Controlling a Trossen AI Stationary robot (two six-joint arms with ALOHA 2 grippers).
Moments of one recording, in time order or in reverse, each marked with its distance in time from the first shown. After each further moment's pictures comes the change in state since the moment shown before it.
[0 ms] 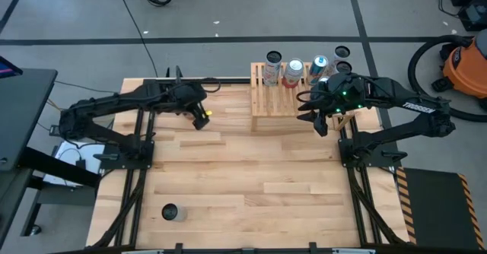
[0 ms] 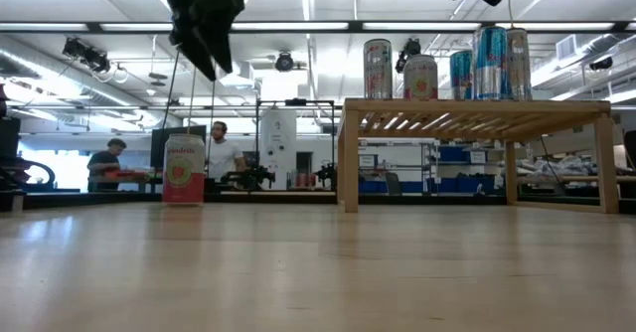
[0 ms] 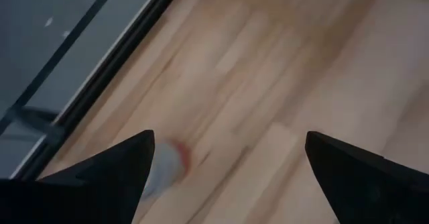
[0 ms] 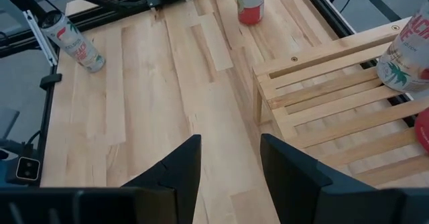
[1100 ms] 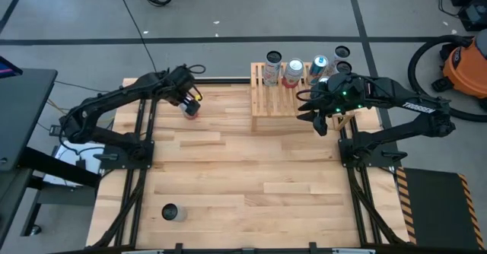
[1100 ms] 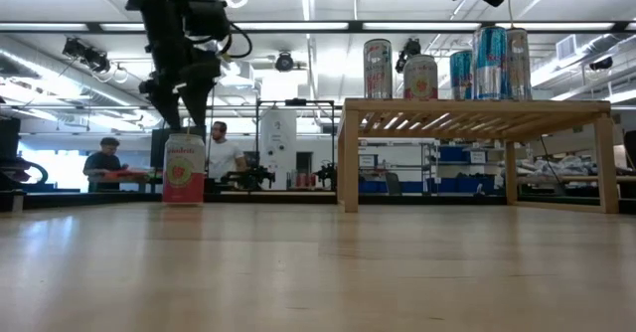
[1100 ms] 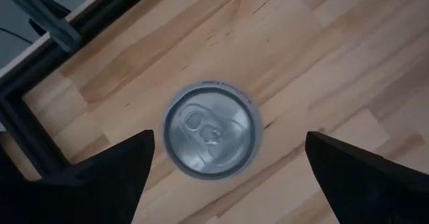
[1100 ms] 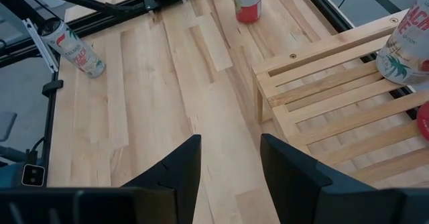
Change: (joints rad) left arm 0.380 0.011 -0.215 0.076 0.158 0.020; right arm 0.000 0.000 0.000 0.000 0.003 0.040
